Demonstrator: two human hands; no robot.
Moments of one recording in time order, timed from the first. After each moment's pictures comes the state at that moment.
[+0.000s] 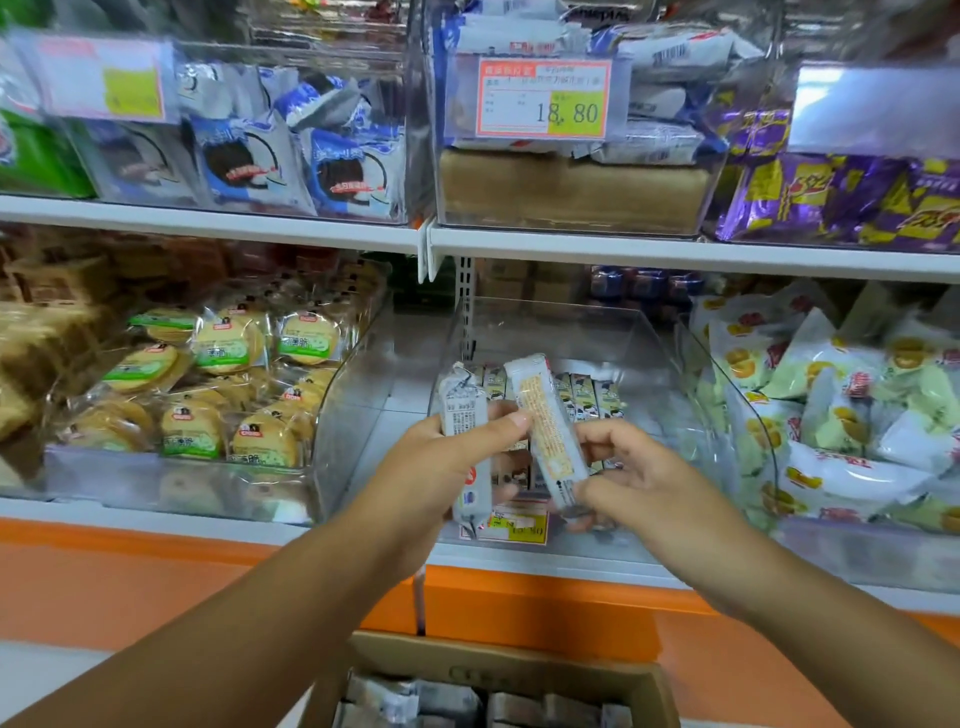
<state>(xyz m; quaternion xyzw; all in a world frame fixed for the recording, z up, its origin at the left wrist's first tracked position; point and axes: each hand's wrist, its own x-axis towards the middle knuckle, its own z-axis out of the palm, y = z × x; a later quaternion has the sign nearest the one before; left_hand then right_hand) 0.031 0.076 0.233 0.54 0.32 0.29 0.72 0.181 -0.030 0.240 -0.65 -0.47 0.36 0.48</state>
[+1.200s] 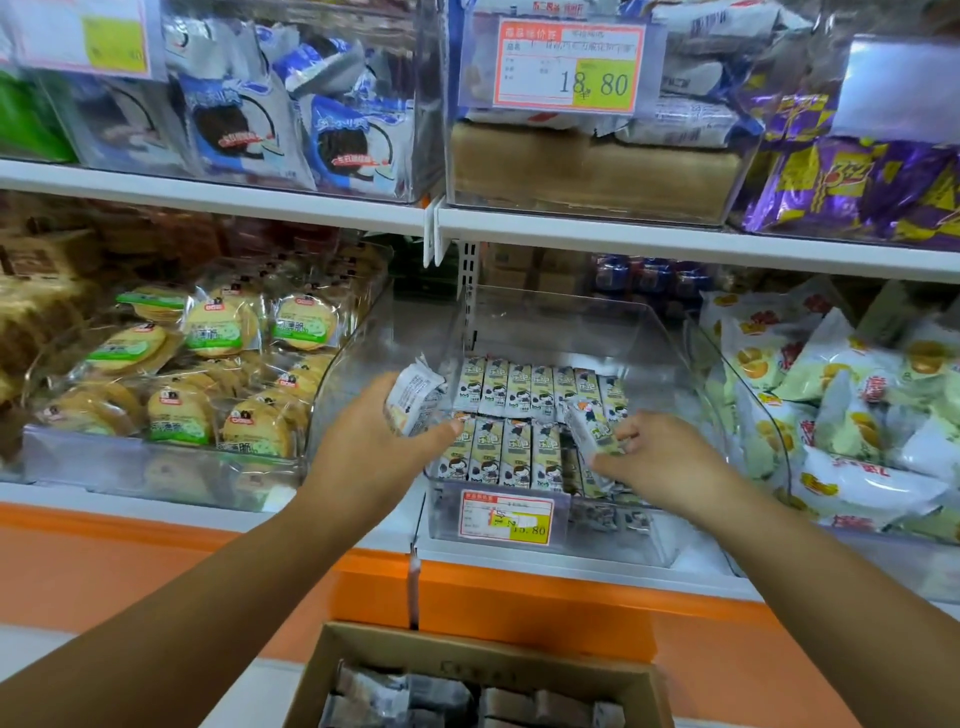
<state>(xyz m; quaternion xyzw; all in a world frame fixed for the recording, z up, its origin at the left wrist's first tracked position) 0.006 0.108 0.220 0.72 0.45 0.34 0.41 0.232 0.019 0.224 -0.86 -0.44 0.16 0.19</state>
